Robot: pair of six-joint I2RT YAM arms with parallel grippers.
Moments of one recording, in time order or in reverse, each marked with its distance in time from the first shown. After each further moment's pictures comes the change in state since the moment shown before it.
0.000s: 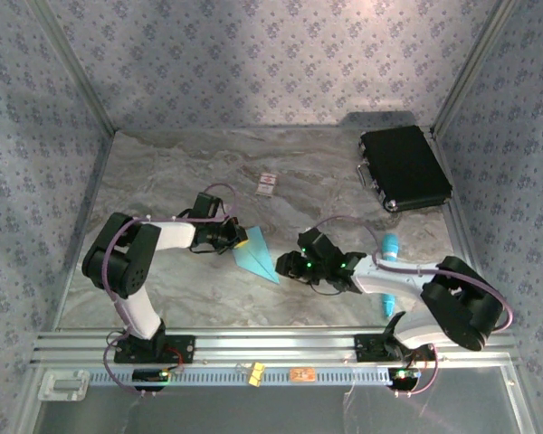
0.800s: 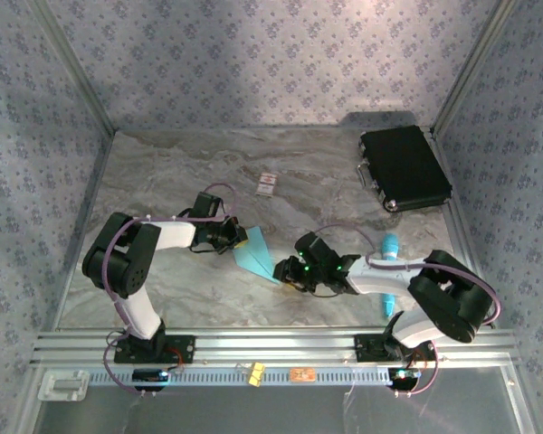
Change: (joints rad) left arm 0.000 0.000 0.005 -0.009 0.000 -0.010; right arm 0.013 0.066 -0.031 0.053 -0.085 0.118
